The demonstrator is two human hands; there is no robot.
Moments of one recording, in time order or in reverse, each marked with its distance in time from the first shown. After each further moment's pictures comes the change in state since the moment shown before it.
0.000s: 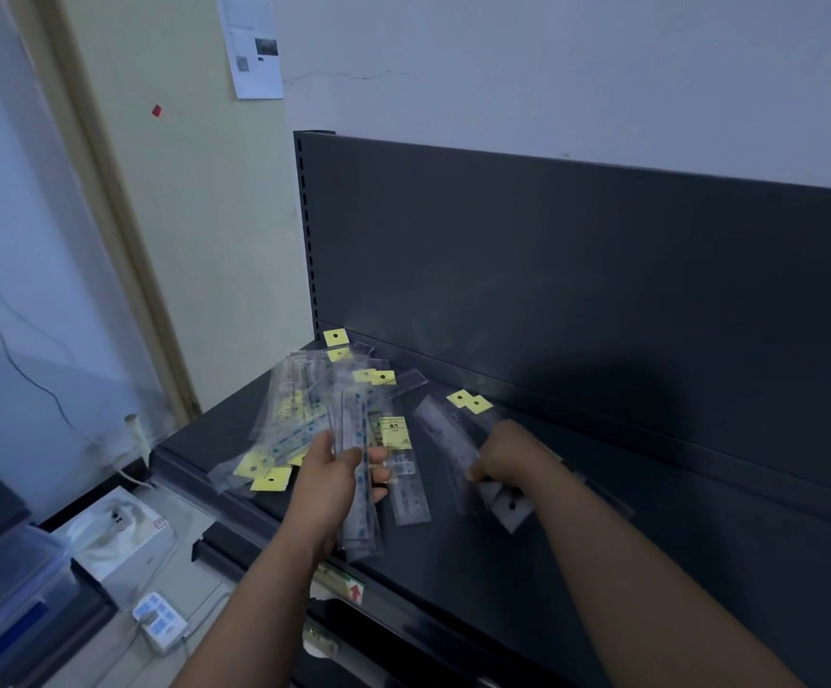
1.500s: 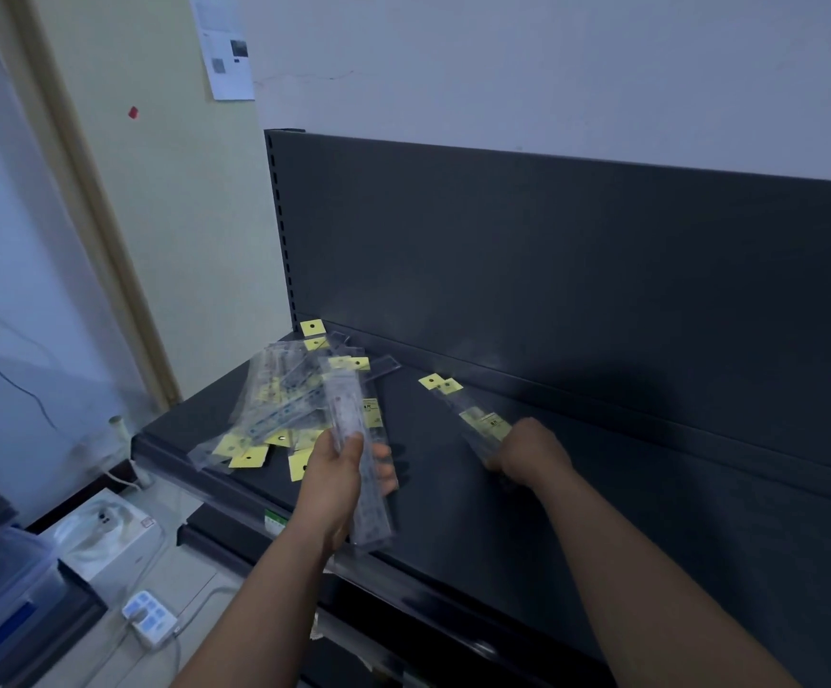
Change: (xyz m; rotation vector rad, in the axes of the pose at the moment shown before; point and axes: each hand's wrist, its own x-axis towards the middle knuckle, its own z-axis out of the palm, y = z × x) left_hand -0.037 -0.013 0.036 -0.062 0.001 0.068; right_hand -0.019 0.064 -0.009 -0.011 0.168 0.154
